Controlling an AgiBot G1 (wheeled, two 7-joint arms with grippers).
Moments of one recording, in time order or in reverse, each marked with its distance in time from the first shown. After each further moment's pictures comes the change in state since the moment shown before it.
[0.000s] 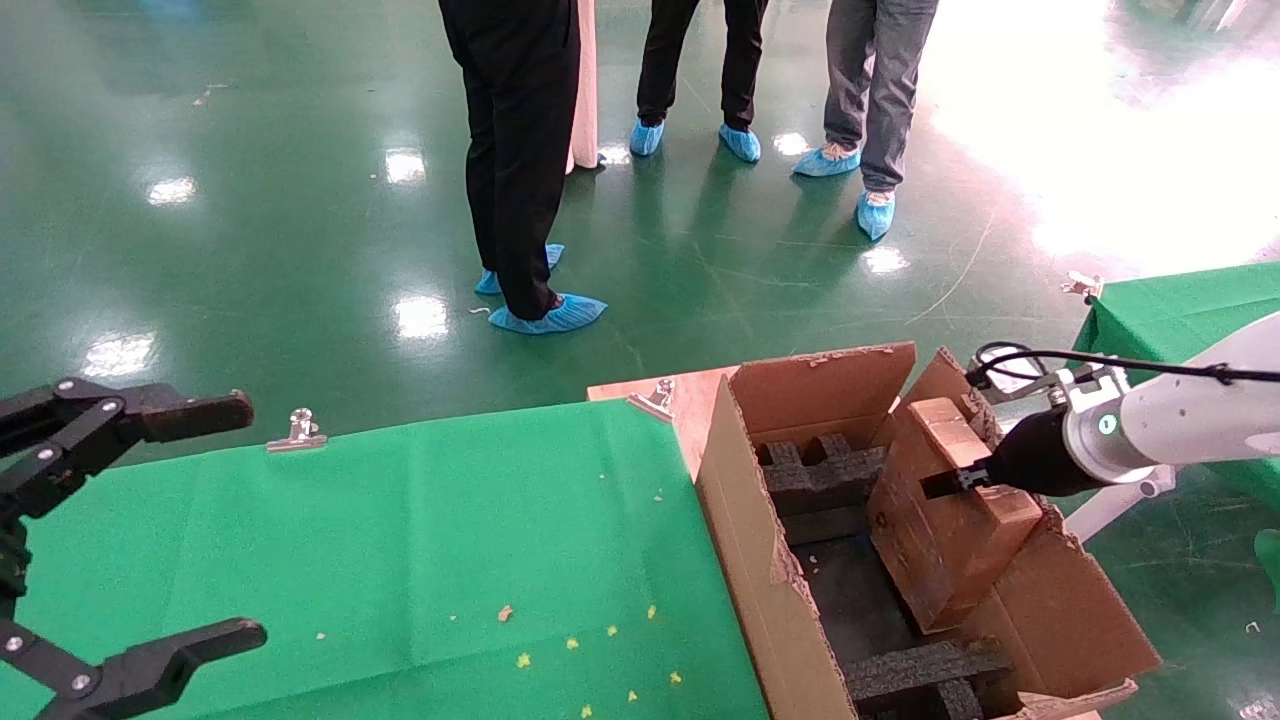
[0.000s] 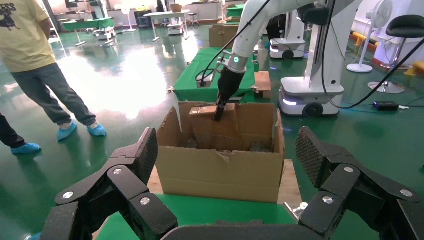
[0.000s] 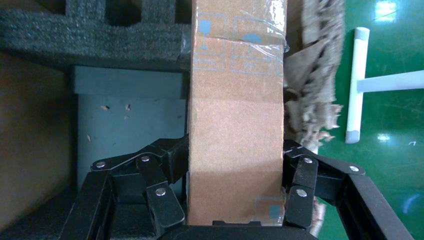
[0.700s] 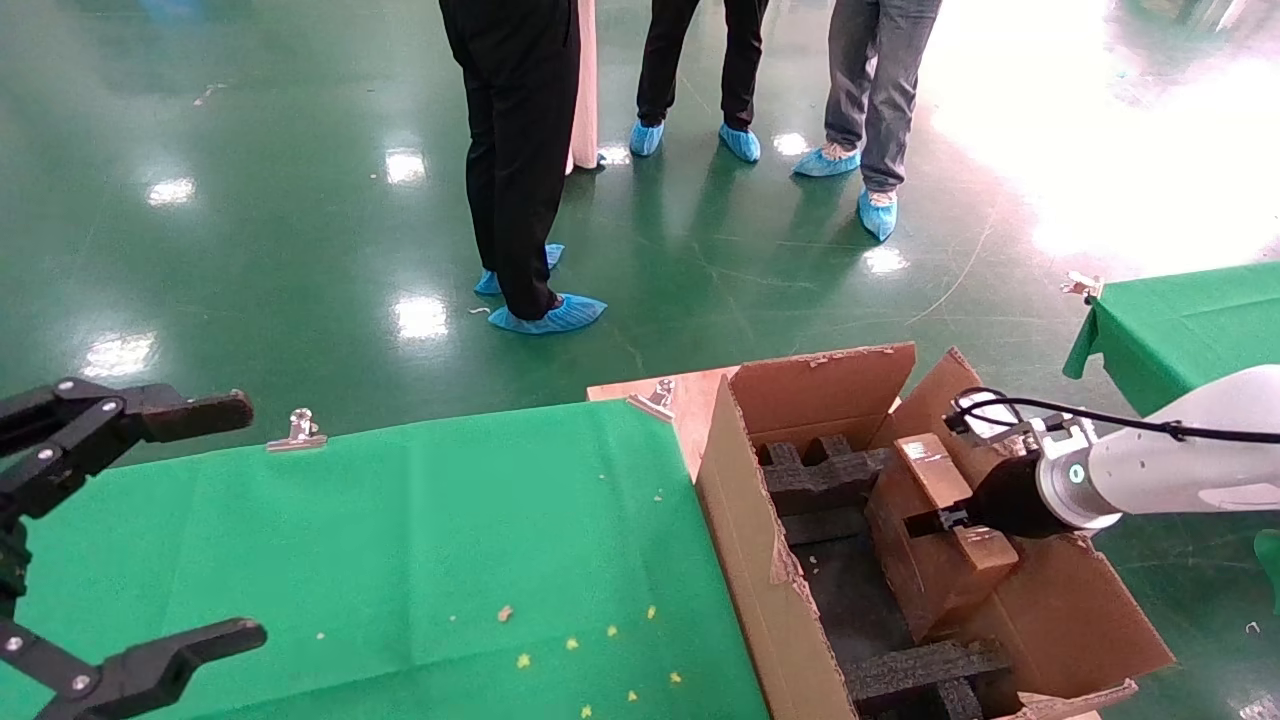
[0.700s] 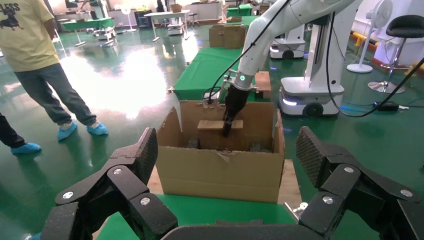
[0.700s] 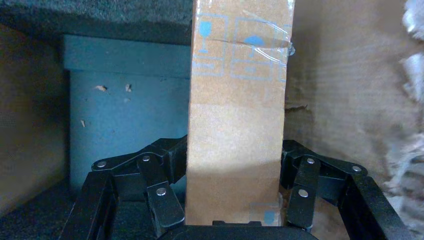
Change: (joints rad) left arm 0.000 -0.001 0.001 0.000 -0.001 -0.001 0.001; right arm -0.139 -0.025 0.023 -0.033 0.066 0.065 -0.053
